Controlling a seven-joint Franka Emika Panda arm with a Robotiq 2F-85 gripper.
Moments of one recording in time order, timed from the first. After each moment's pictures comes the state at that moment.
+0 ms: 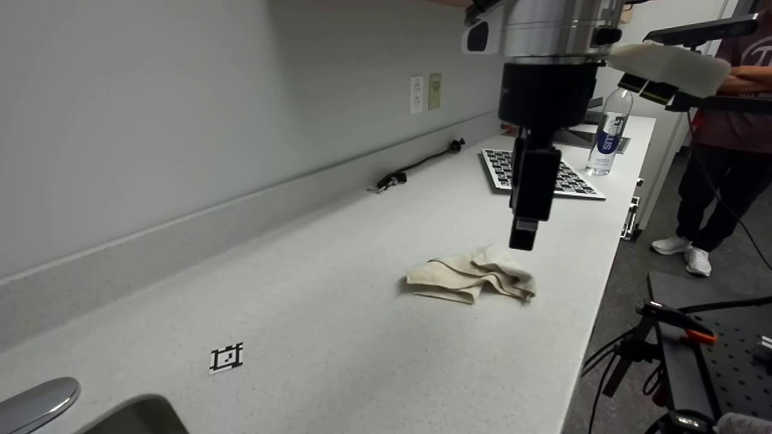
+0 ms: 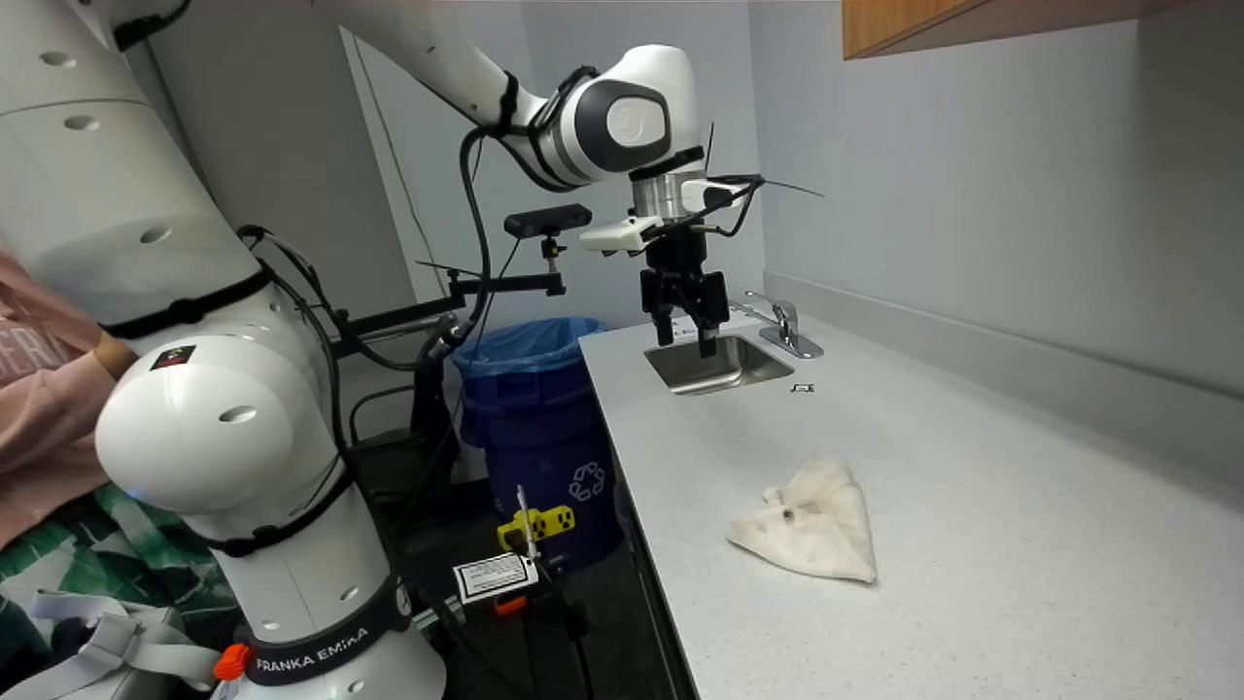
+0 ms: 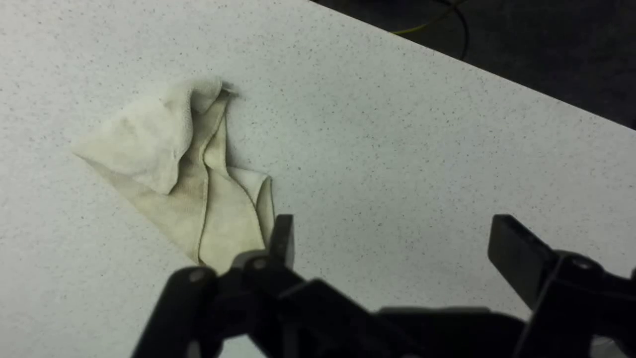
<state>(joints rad) 0.14 -0.20 0.19 -2.41 0.02 2.19 0.09</state>
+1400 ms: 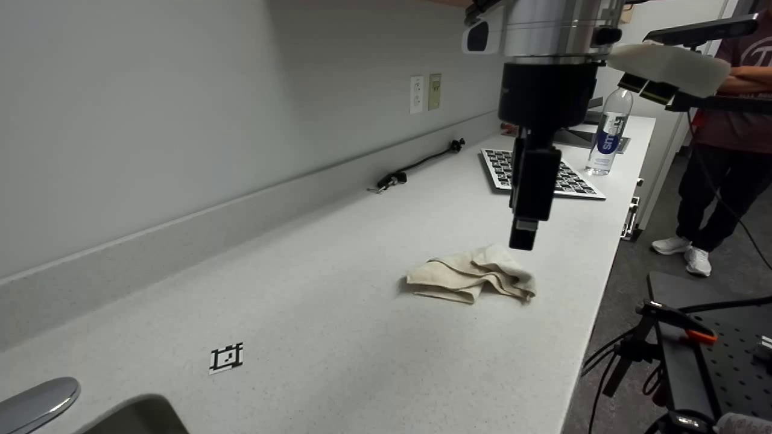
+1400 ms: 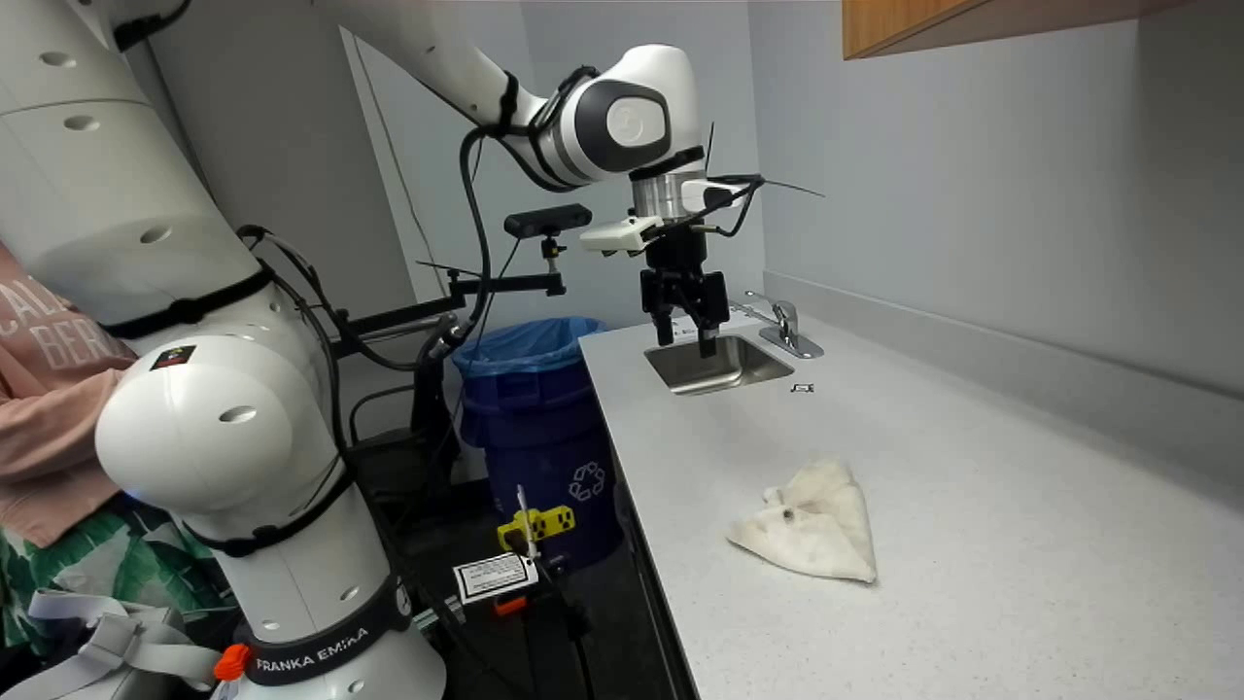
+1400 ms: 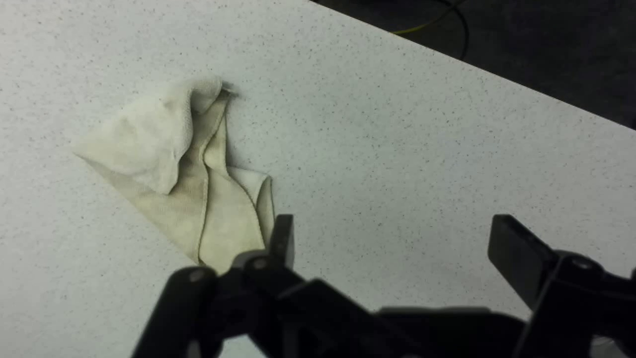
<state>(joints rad) 0.14 -0.20 0.19 -2.41 0.02 2.19 0.09</state>
